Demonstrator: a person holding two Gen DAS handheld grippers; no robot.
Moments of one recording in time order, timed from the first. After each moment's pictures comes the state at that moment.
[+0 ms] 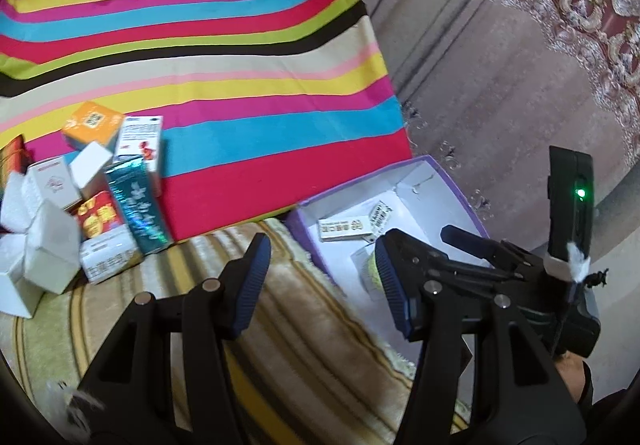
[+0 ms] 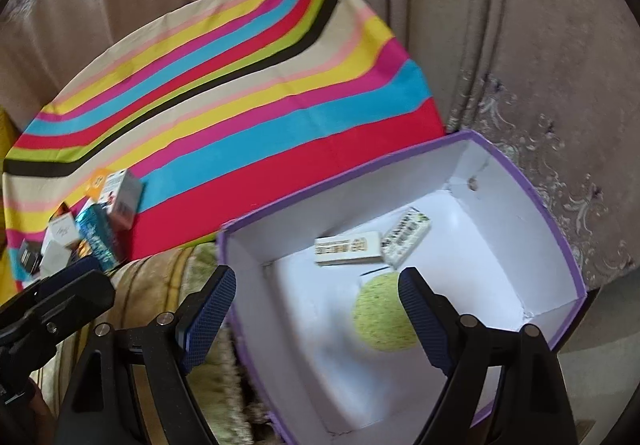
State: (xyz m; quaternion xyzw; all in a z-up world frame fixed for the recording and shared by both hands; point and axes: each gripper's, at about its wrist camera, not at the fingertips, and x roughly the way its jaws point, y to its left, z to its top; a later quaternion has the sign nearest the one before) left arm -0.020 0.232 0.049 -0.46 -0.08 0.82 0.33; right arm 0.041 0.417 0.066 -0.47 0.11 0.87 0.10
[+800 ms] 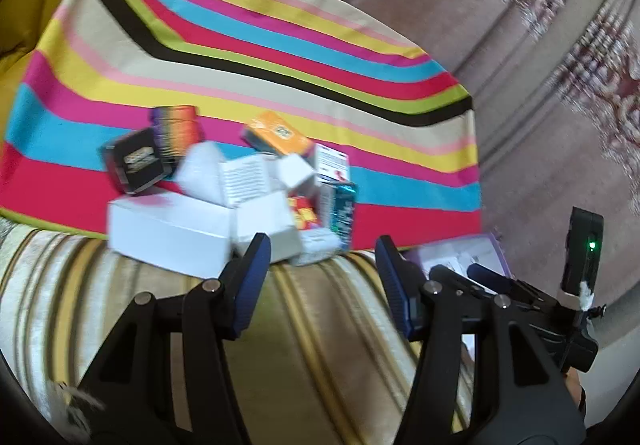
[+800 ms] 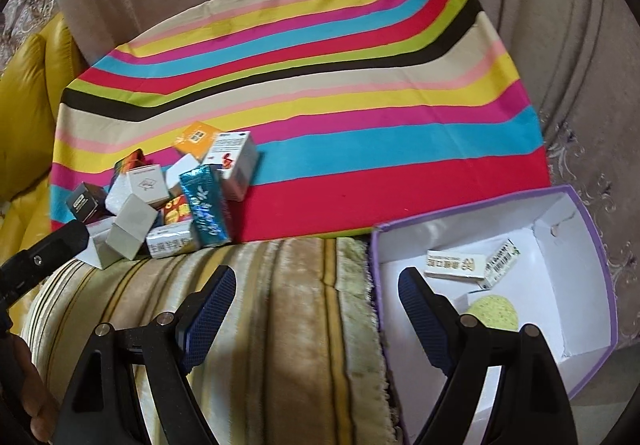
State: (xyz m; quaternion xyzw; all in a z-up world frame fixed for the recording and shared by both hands) left arm -0.012 0.077 0.053 -0.42 -0.19 0.87 0.17; right arm 0.013 0.320 0.075 -0.48 0.06 0.88 -0.02
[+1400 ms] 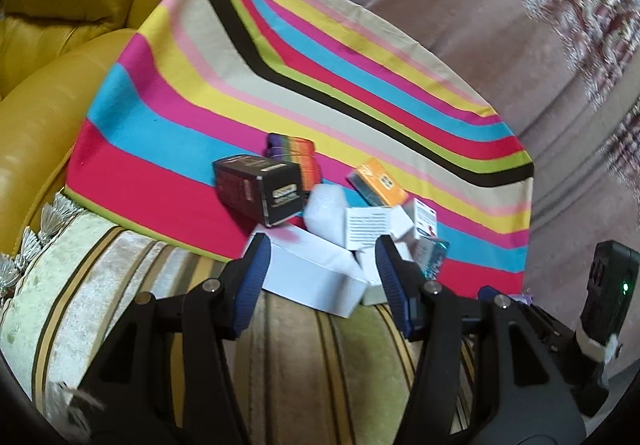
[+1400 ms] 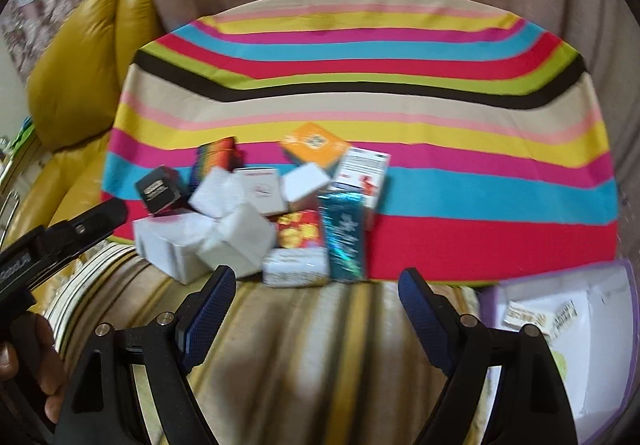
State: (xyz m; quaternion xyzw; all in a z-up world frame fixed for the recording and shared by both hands) left arm -0.018 -0.003 0.042 -0.39 -0.24 0.89 0.05; right arm -0.015 0.220 0.084 -0.46 0.00 0.88 -0.14
